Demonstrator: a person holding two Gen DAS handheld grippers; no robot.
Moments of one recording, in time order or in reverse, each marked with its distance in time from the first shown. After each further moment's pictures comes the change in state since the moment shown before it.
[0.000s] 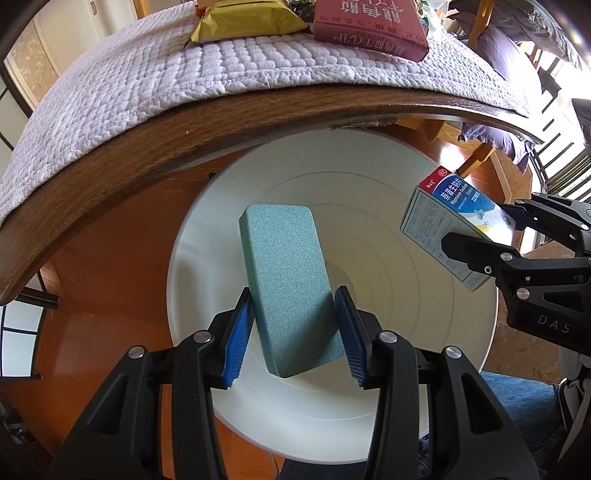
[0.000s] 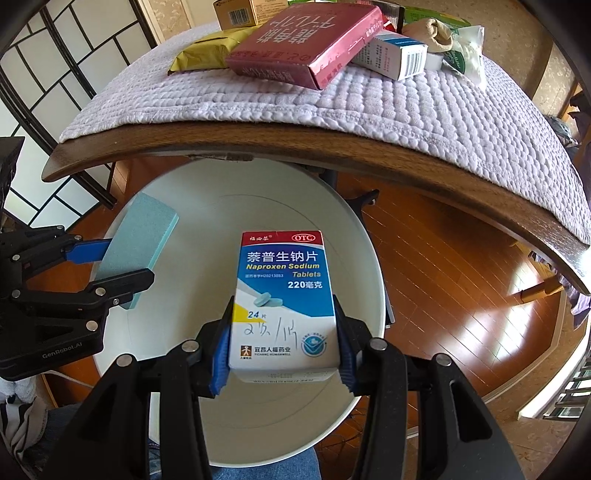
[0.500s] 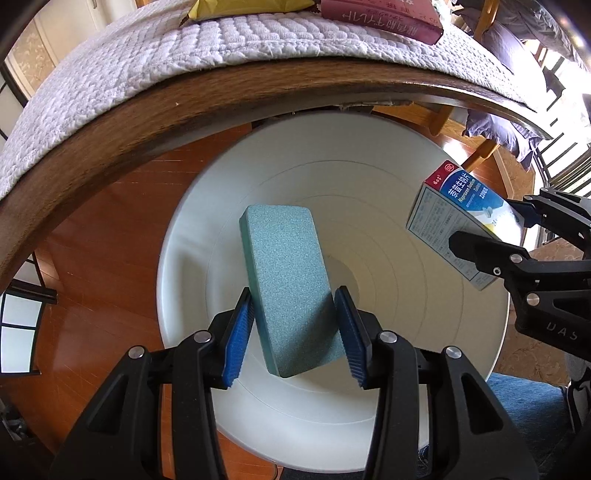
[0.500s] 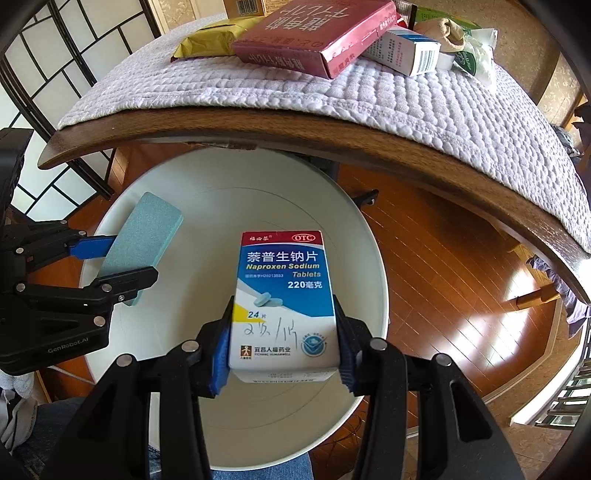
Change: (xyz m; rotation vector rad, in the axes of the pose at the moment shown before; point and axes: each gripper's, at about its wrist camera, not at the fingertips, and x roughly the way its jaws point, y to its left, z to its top) left arm 0.026 -0.012 0.005 -0.009 0.025 0.004; right arm 0.011 0.008 -0.002 -0.028 0.015 -0.016
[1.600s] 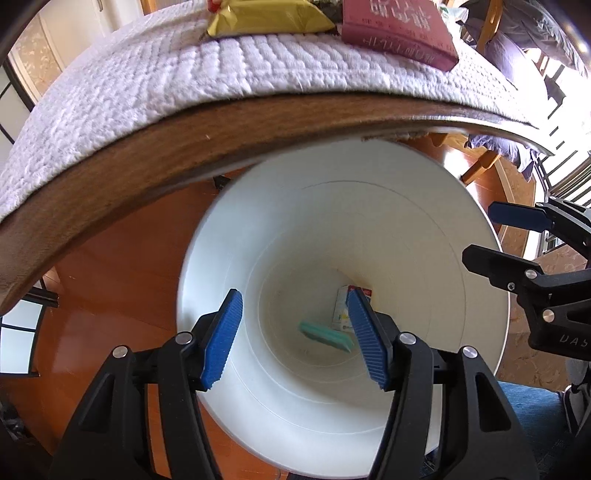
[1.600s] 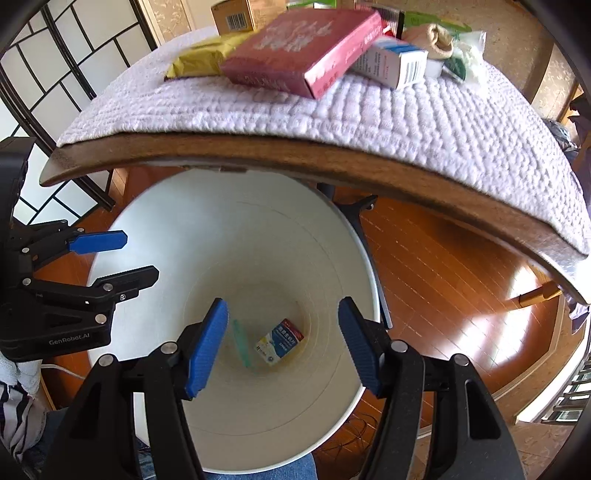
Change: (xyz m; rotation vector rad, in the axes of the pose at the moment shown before) left arm -0.022 0.021 0.010 -0.016 -0.049 0.002; right arm -0.015 -0.004 0.013 0.030 -0.041 0.005
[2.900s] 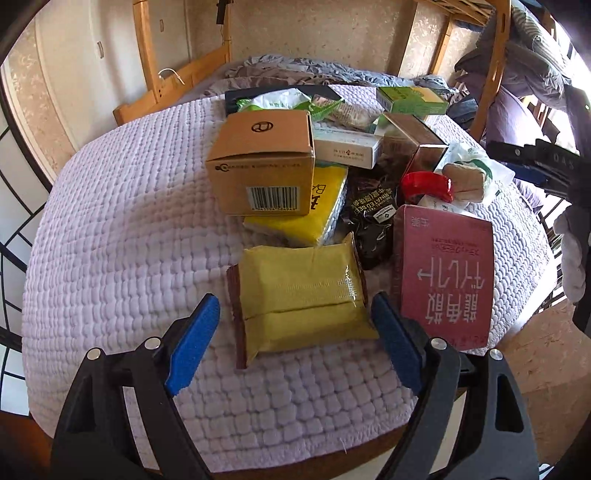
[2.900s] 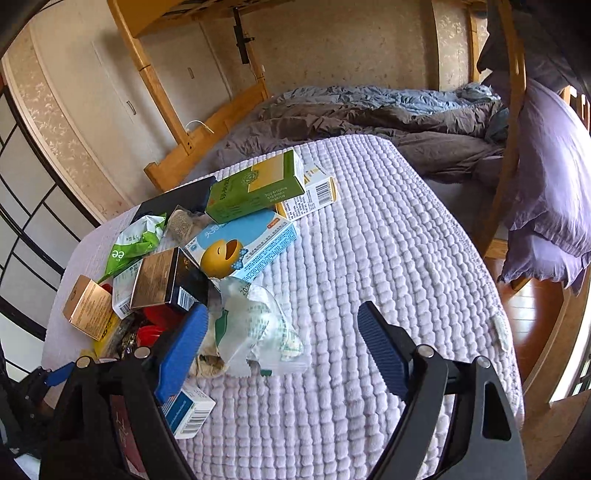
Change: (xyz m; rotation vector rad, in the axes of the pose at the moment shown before) left arm -0.042 0.042 0.148 0.022 -0.210 -0.005; right arm -0.051 -0.195 0.176 0.420 -0.305 -0.038
